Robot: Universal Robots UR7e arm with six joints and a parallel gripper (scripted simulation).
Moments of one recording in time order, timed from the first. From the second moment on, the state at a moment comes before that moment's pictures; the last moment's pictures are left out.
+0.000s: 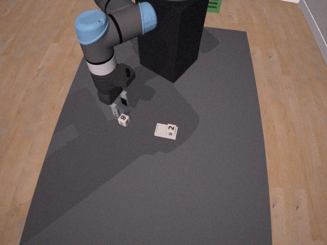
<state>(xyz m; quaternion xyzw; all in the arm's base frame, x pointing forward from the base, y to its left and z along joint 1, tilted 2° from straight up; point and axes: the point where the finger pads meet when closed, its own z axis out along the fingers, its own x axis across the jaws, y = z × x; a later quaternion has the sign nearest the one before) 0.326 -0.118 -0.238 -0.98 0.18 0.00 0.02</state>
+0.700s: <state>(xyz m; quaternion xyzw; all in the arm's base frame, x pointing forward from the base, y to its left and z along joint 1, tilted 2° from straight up) 0.327 -0.117 -0.266 -0.98 0.18 0.00 0.02</state>
